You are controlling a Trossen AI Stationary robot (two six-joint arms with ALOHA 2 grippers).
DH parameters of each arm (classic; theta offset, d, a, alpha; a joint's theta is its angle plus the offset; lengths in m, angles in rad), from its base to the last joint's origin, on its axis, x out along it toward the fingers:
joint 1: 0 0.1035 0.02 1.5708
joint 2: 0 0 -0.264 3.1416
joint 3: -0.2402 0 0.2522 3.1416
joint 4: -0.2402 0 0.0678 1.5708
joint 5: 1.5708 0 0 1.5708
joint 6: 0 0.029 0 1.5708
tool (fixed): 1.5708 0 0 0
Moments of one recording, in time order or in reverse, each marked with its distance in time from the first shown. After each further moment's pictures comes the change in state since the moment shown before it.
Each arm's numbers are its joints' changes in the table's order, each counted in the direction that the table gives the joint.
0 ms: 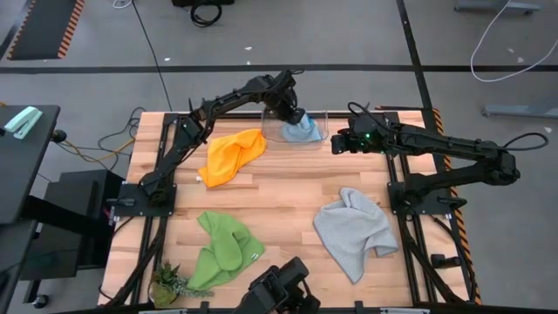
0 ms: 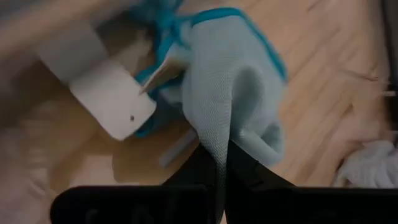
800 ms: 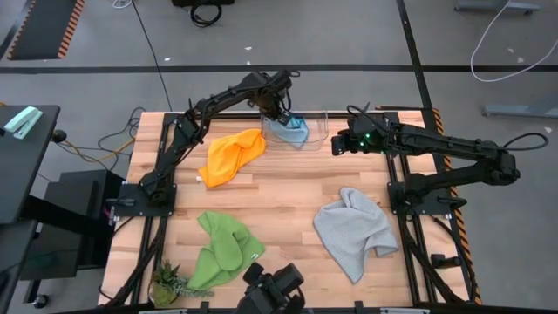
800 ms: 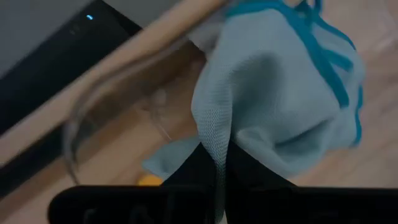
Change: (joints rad) left arm -0.007 0.056 0.000 -0.251 -0.380 0.106; right arm 0.000 0.000 0.000 -0.002 0.008 -0.052
